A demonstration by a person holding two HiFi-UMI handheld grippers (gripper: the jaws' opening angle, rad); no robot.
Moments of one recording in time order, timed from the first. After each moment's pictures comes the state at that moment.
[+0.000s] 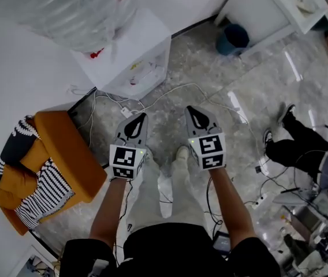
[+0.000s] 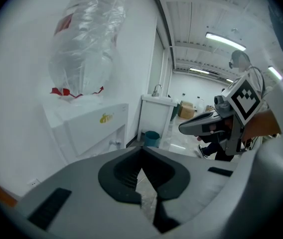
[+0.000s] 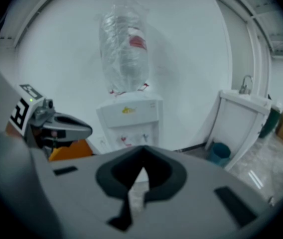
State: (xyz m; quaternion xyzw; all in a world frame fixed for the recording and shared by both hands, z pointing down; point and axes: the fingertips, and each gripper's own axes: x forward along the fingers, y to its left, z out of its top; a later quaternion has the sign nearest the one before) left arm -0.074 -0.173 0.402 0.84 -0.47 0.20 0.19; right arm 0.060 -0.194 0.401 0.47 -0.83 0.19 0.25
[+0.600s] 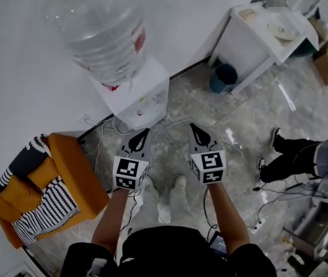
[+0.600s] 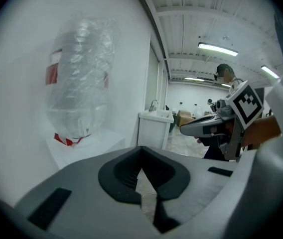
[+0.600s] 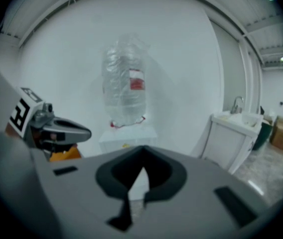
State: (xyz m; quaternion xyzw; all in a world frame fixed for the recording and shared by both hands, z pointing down) left arm -0.064 -0.182 0.266 0.86 -0.47 0.15 0.13; right arm 0.074 -0.195 0.262 0.51 -0.83 0.14 0.19
